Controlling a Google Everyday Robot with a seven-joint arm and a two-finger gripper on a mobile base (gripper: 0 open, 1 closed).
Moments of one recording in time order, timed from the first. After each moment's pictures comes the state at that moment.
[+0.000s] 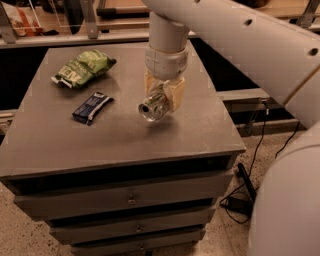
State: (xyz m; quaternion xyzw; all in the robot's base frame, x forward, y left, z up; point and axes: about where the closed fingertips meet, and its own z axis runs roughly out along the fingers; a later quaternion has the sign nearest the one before) arm 0.582 -0.019 0.864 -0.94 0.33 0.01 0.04
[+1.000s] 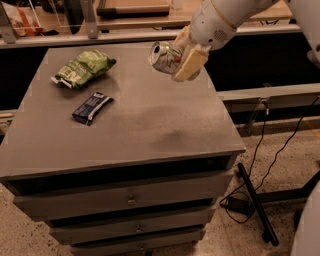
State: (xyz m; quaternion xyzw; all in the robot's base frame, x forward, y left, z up) arm 0.613 -0.052 0.954 -0.73 0.60 0.14 0.29
